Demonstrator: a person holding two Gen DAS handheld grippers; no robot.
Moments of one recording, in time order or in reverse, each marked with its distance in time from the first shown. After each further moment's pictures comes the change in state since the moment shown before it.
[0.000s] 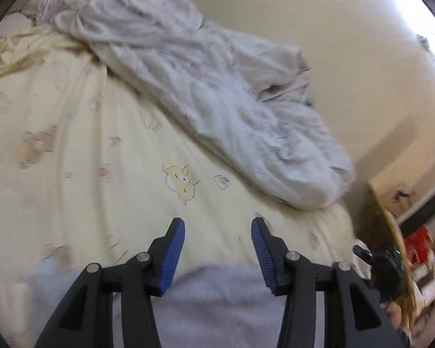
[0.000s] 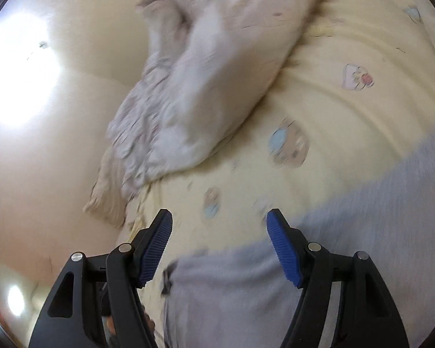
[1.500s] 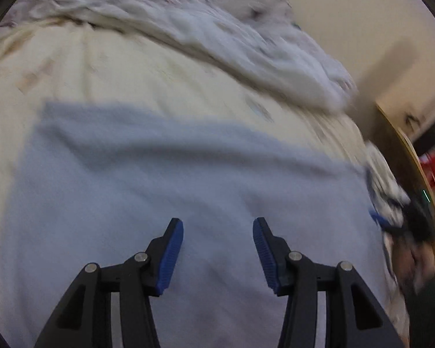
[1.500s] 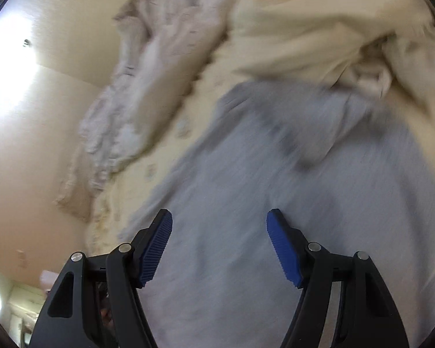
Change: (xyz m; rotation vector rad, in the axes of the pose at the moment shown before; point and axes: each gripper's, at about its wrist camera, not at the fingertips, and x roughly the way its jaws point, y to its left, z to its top) left arm 0.027 -0.048 -0.123 0.162 0.328 0.092; right arm -0.116 -0.083 -0.027 0.017 -0.019 -0.254
